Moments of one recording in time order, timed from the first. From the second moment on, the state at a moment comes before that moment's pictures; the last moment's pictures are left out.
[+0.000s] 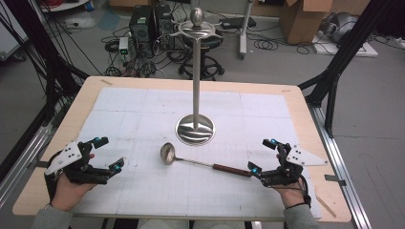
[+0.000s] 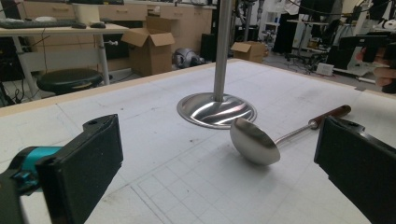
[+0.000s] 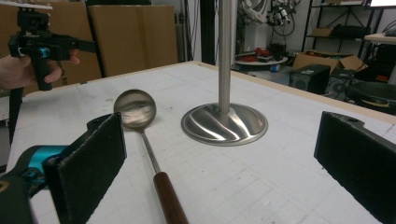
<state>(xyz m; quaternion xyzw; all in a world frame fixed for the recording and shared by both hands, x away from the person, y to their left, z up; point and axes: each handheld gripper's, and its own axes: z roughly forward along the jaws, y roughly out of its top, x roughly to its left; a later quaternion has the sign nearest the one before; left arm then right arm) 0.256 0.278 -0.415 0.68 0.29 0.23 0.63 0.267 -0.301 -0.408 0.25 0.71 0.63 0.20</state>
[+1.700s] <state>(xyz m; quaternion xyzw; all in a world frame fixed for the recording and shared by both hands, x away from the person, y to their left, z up) 0.256 0.275 -0.419 0.71 0.29 0.22 0.60 0.273 -0.250 -0.435 0.24 0.85 0.47 0.07</state>
